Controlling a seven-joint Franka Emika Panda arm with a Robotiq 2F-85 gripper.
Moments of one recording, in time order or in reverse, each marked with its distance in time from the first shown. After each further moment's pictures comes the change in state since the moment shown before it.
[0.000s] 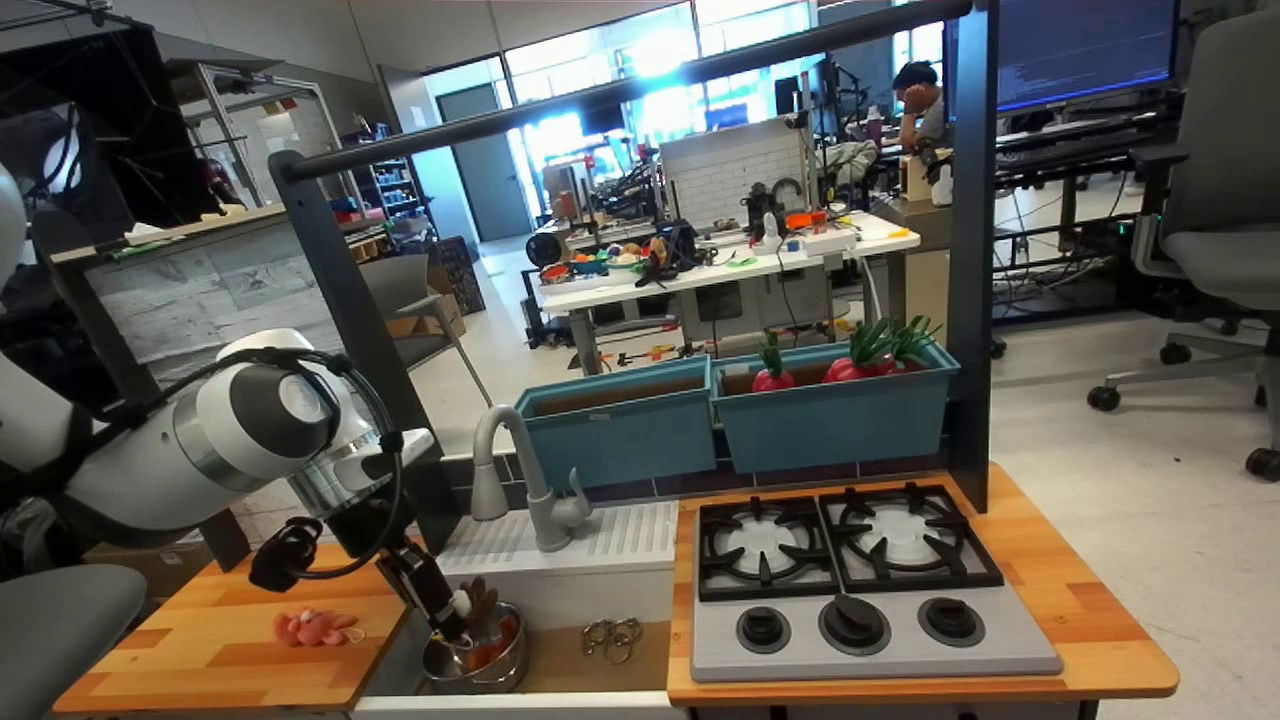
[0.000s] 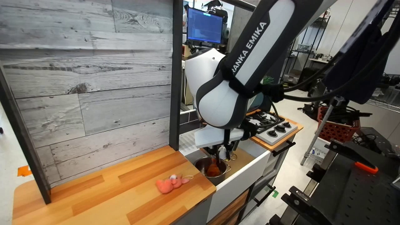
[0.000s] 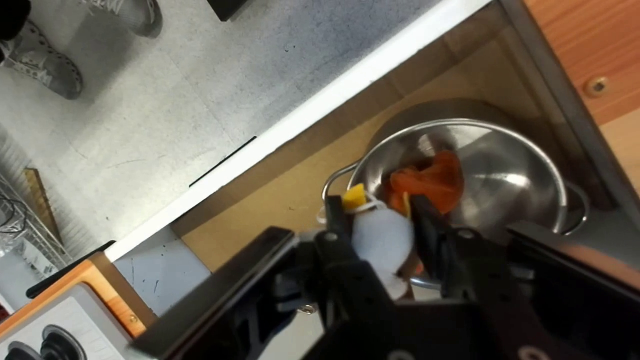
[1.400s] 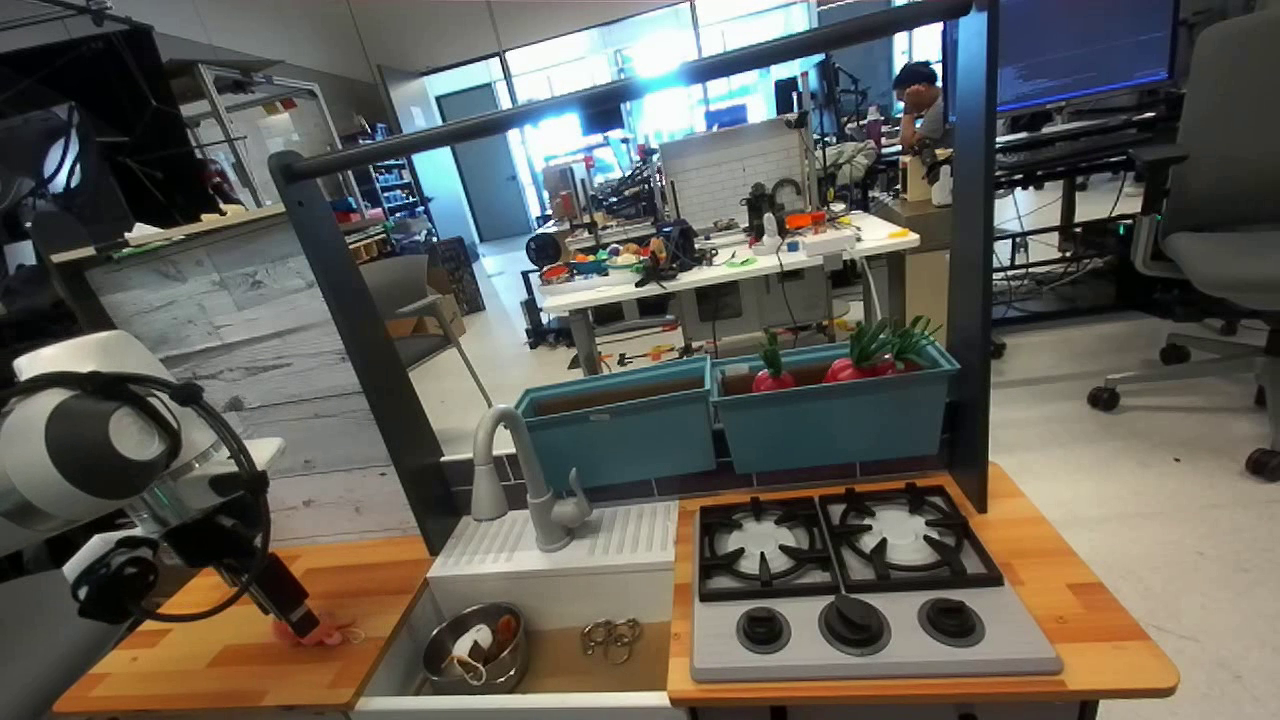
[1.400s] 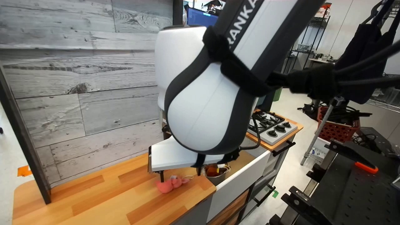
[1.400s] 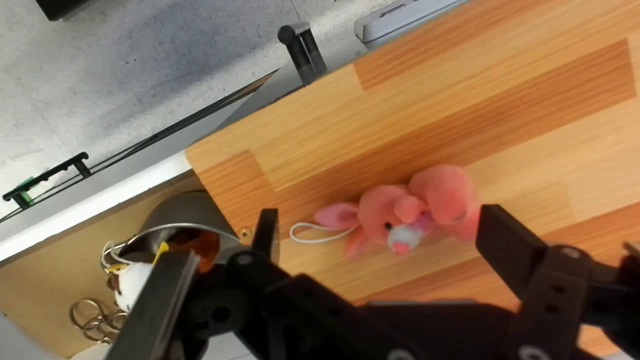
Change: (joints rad) arm 0.102 -0.128 0.133 -0.182 0.072 0.289 -0.058
